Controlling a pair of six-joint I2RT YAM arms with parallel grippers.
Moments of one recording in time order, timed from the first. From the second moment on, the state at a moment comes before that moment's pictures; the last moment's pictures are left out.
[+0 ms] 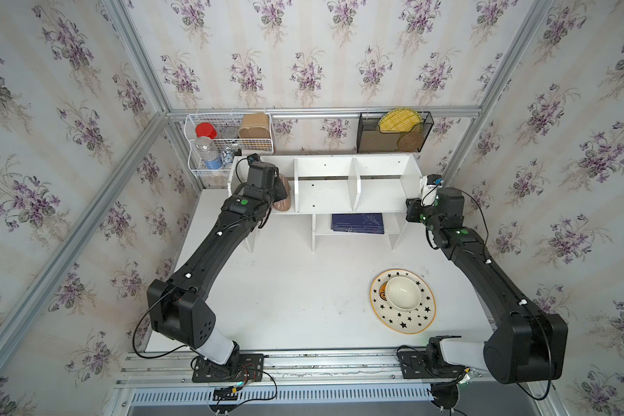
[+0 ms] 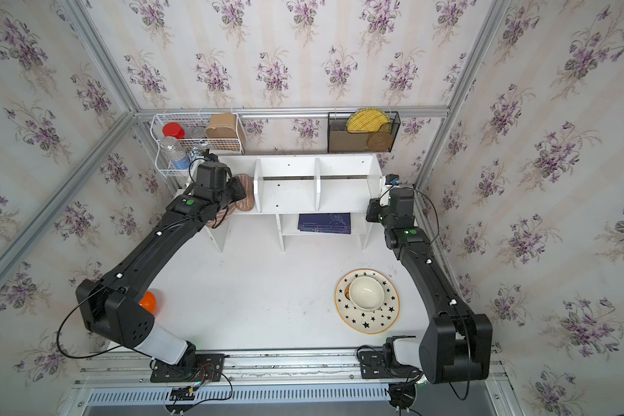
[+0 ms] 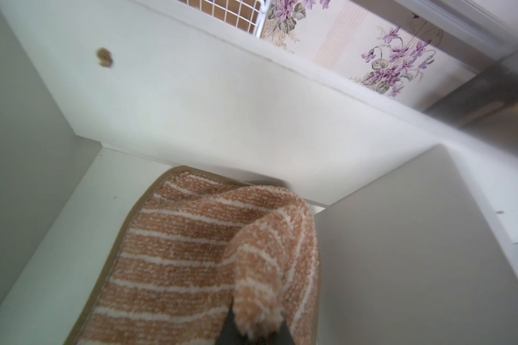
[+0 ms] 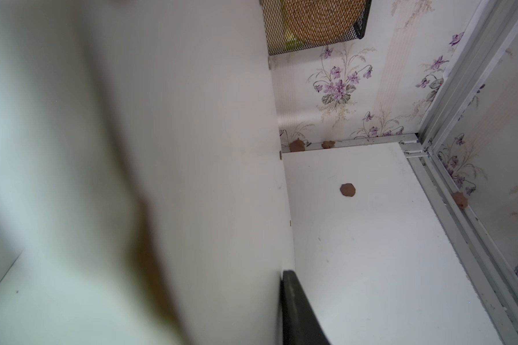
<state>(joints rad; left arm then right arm) -0.37 1.56 1.56 -0.54 -0.22 -0.55 0.10 1.31 1.06 -0.19 -0.09 0.18</state>
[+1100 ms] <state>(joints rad) -0.40 1.05 1.44 -0.43 0.00 -0.46 0.14 1.05 1.37 -0.43 -0.10 0.31</state>
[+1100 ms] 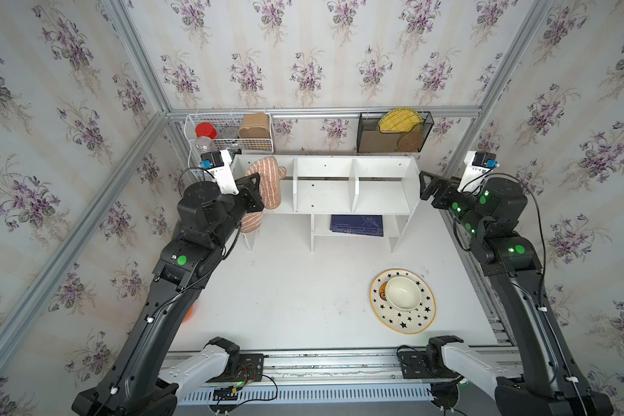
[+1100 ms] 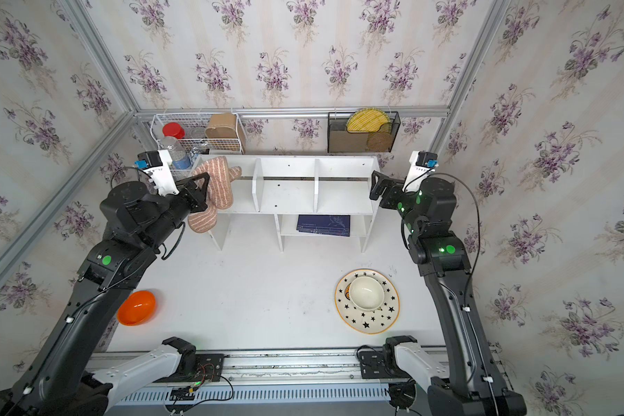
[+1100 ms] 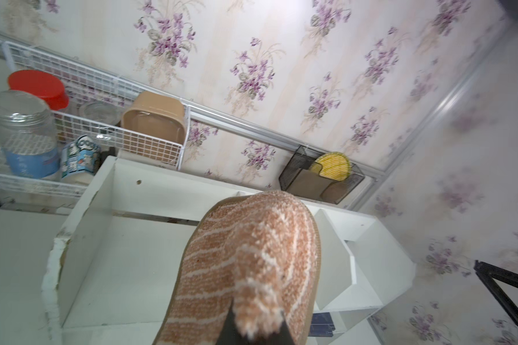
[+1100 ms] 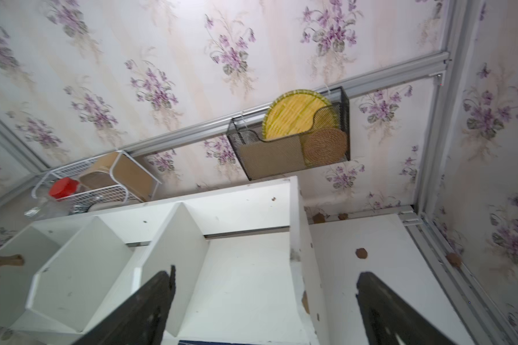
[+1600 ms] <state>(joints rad) -0.40 1.01 1.23 0.12 0.48 -0.67 0.78 1.18 1.29 -0.11 -0.34 0.48</state>
